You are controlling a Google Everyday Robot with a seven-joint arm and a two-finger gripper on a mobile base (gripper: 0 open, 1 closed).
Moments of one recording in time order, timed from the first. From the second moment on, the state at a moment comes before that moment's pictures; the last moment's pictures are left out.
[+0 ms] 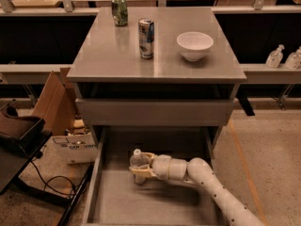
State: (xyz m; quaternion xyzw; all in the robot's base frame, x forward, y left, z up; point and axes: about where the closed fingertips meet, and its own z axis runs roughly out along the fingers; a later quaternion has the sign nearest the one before) arm 0.565 0.045 0.449 -0.43 0.66 0.40 0.48
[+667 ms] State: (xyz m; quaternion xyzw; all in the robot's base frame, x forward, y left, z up) arm 0.564 0.045 0.450 -0.43 0.66 0.40 0.48
